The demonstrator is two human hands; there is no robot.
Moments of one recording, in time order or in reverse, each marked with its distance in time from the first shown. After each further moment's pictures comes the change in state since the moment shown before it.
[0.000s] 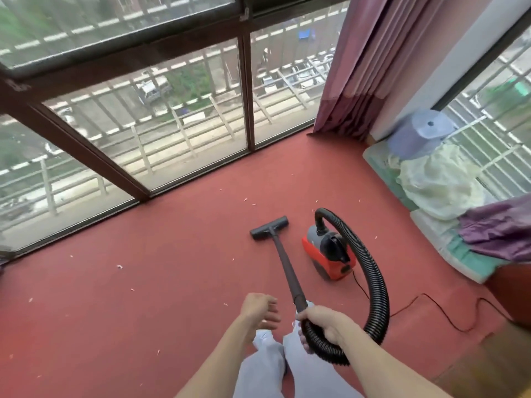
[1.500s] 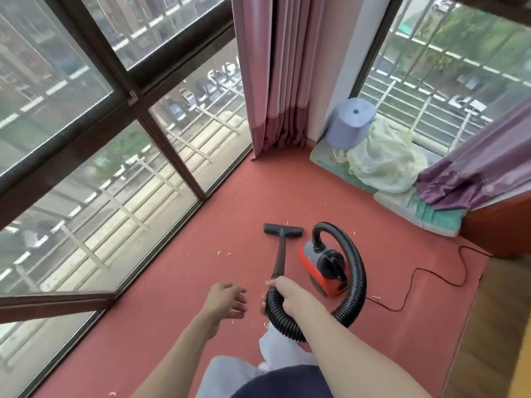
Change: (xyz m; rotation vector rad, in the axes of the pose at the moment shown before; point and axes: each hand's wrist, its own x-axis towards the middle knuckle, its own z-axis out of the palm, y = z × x) left_hand 0.068 0.269 -0.017 0.431 -0.108 0.177; right_hand -0.038 -0.243 0.011 0.782 -0.096 -0.257
